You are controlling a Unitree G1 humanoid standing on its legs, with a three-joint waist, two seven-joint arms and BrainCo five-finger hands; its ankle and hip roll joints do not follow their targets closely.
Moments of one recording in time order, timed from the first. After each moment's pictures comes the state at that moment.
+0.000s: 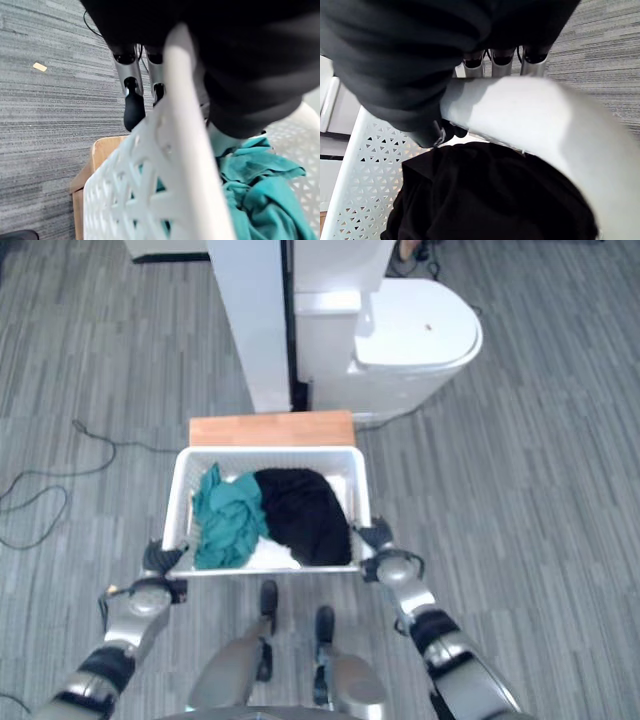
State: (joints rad) left arm -0.08 0.36 -0.19 0.55 -0.23 -0.08 0.28; right arm -0.26 -0.34 0.38 0.53 0.23 0.02 -0.23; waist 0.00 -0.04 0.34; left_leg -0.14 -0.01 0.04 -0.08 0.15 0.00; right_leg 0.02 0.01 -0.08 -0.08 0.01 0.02
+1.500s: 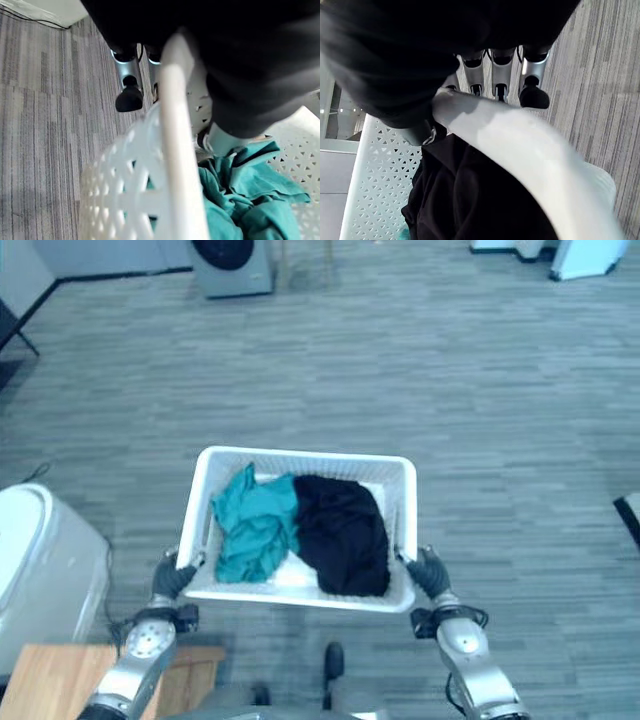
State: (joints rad) left arm 0.13 0.32 -0.21 0.22 -0.22 -0.08 0.23; right arm 0.18 -0.45 0.16 0.05 0.18 -0.03 -0.13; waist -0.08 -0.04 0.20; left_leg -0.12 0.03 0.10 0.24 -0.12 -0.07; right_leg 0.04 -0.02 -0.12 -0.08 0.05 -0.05
